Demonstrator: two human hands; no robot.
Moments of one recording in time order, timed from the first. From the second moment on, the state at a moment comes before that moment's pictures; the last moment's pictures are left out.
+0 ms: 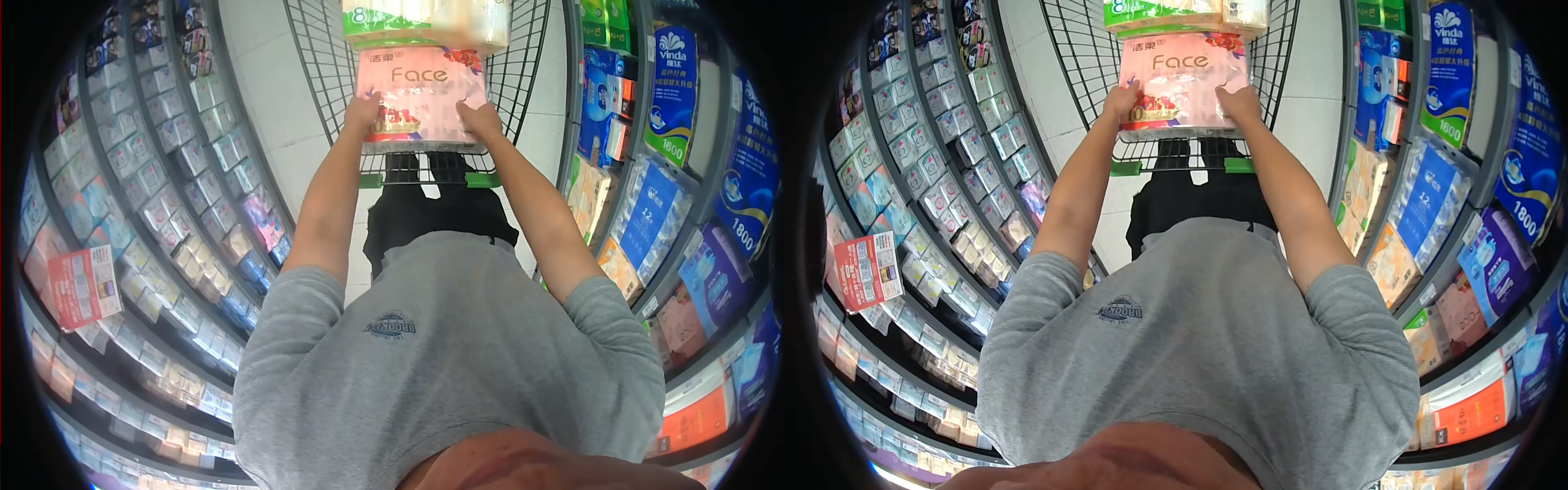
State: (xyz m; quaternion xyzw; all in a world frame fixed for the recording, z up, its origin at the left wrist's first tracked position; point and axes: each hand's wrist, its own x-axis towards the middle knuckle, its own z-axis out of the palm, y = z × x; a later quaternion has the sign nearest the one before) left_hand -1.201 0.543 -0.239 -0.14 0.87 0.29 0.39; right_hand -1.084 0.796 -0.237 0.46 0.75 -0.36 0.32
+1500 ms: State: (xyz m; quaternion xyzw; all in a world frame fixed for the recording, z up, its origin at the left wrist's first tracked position) left_hand -1.229 0.533 0.026 -0.10 0.61 0.70 0.35; right_hand -1.095 0.815 0.019 0.39 0.80 -0.45 0.10
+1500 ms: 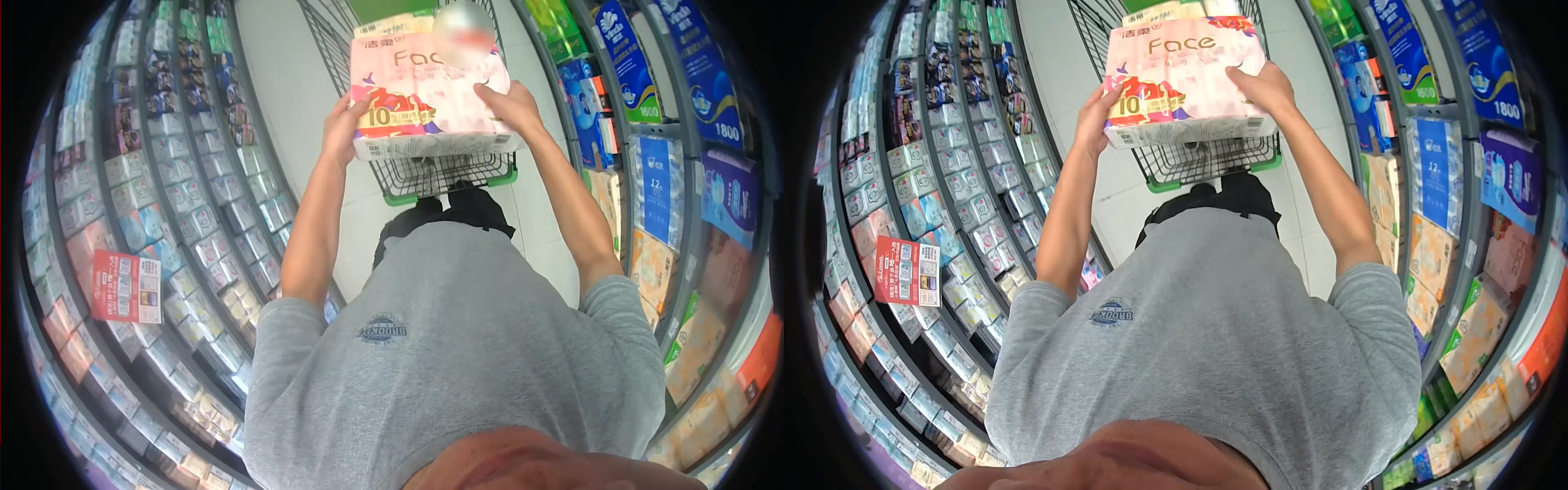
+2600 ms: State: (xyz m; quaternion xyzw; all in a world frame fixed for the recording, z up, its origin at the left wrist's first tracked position) left_hand -1.125 0.587 0.088 0.04 0.44 0.67 0.60; right_hand -0.820 0.735 0.108 0.48 0.39 -0.74 -0.28
